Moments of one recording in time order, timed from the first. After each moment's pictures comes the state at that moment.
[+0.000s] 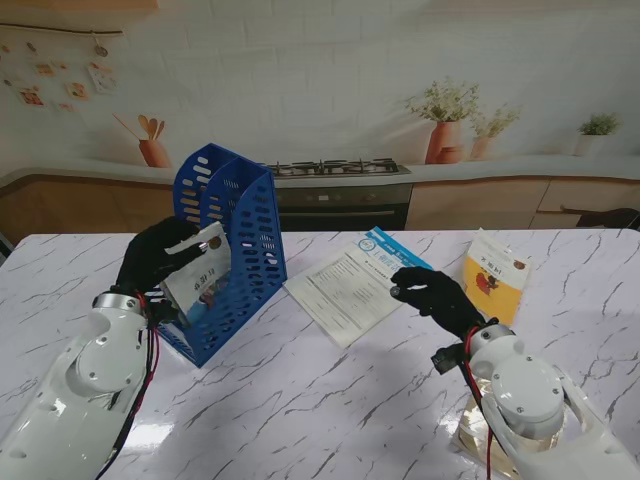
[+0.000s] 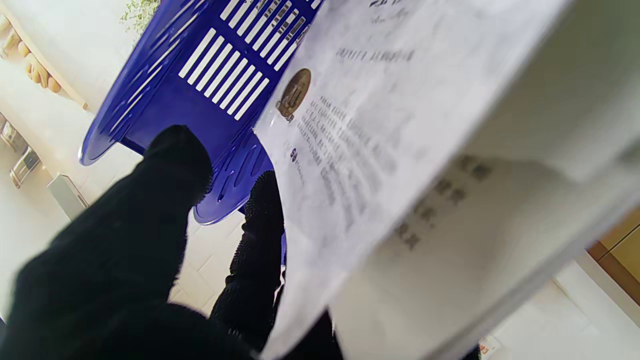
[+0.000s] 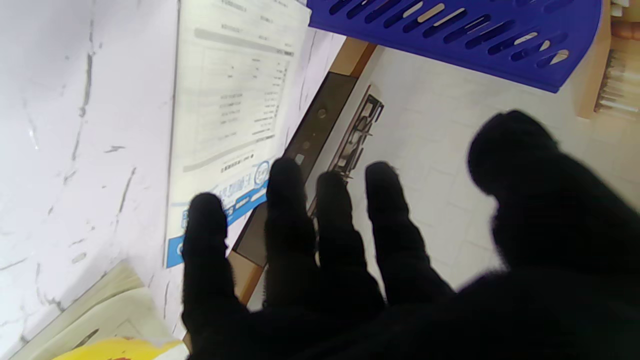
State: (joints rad) left arm 1.53 -1.17 -1.45 -1.52 0.45 -0.15 0.25; right arm -1.70 -1.14 1.38 -1.77 -0.04 0.09 0.06; left_hand 0.65 -0.50 0.64 -0.11 0.60 0.11 0.73 0.45 0.86 0.14 0.49 0.50 0.76 0.26 0.60 0.69 0.30 0.35 1.28 0.64; right_hand 0.60 -0.45 0.63 -0.14 0.59 0.11 0.35 0.72 0.58 0.15 0.45 0.45 0.70 0.13 0.32 0.41 0.12 0.48 0.98 0.64
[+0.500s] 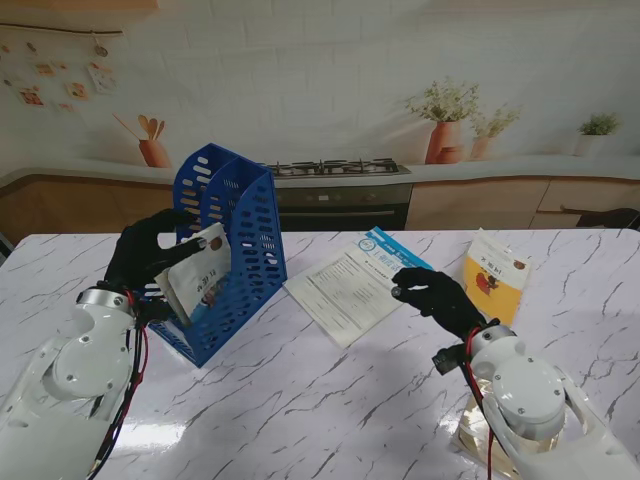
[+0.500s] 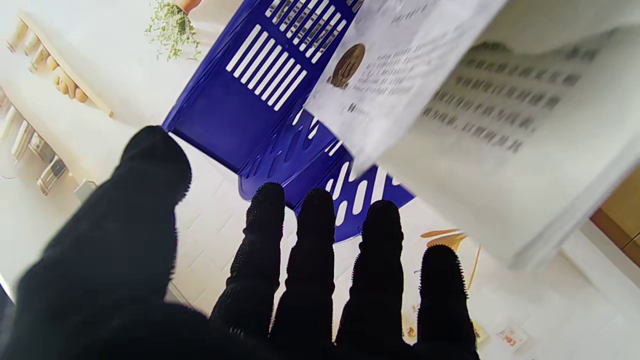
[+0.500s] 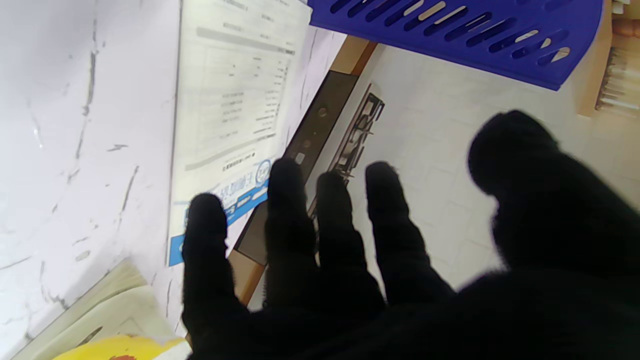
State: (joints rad) left arm 1.61 -1.15 -1.51 -1.72 0.46 -0.08 0.14; right arm -1.71 -1.14 1.38 -1.77 -0.03 0.08 0.06; left_hand 0.64 -0.44 0.48 -0.10 0.57 0.11 0.53 0.39 0.70 0.14 0.30 0.41 0.53 0.28 0.28 0.51 -0.02 0.32 0.71 0.48; right_hand 0.60 -0.45 0.63 -0.14 0.59 0.11 0.35 0.72 0.58 0.15 0.44 0.45 0.70 0.13 0.31 0.41 0.12 0.48 0.97 0.64
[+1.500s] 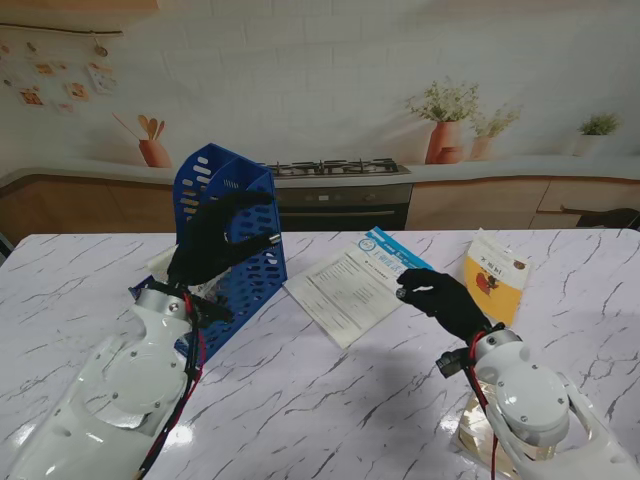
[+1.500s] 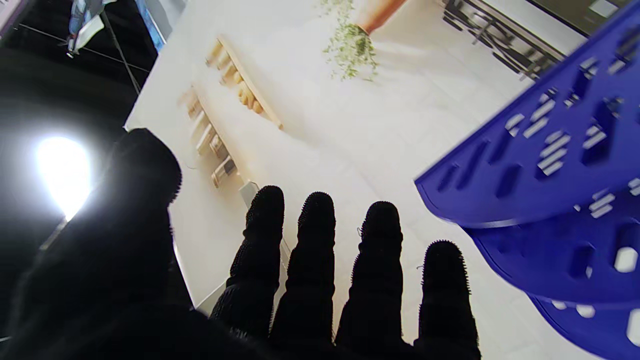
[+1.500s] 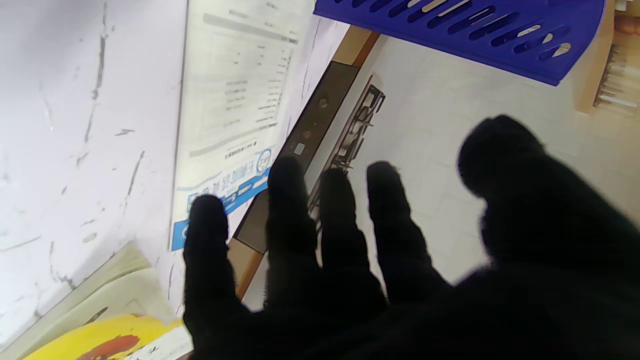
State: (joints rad) left arm 1.59 -1.15 -1.28 -1.87 0.41 -0.21 0.24; right arm -1.74 -1.15 1.40 -1.79 -0.06 0.06 0.04; left_hand 0.64 -0.41 0.39 -0.09 0.56 0.11 0.50 0.39 0.68 0.15 0.29 0.40 0.52 0.28 0.28 0.50 0.02 0.34 0.69 0.42; right_hand 0.64 -0.42 0.59 -0.14 0.60 0.11 0.35 0.72 0.59 0.14 0.49 0.54 0.70 0.13 0.33 0.43 0.11 0.48 0.97 0.64
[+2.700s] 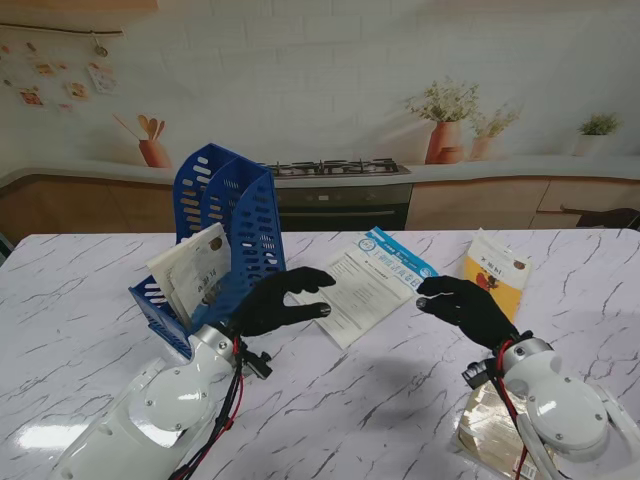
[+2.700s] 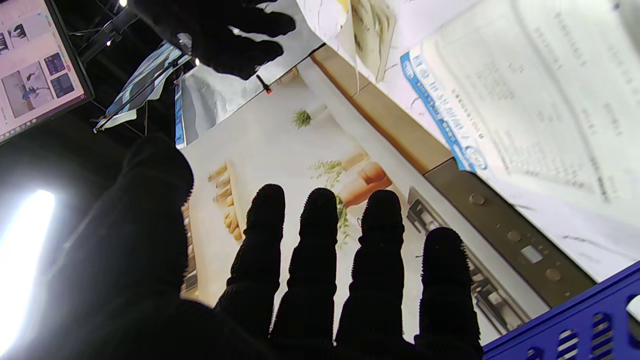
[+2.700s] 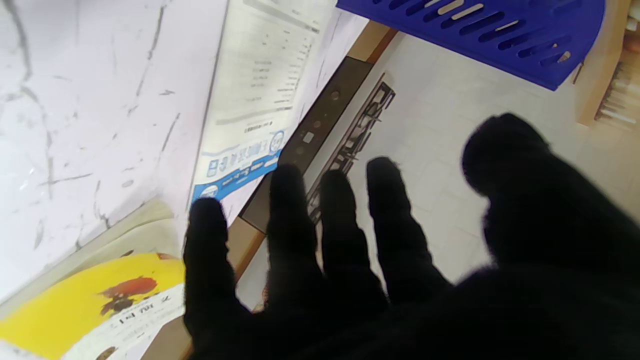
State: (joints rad) left arm 1.54 -1.14 -1.10 -1.64 0.22 -0.30 0.01; right arm -1.84 -1.13 1.52 -1.88 -0.13 0.04 0.12; left_hand 0.70 -0.36 0.33 -0.07 0.56 0.11 0.53 0.40 0.70 0.17 0.33 0.44 0.58 0.28 0.34 0.59 0.07 0.36 0.84 0.50; right_hand 0.64 -0.42 0.57 -0.14 0.62 0.11 0.37 0.72 0.61 0.13 0.40 0.46 0.67 0.13 0.25 0.39 0.10 0.48 0.92 0.63
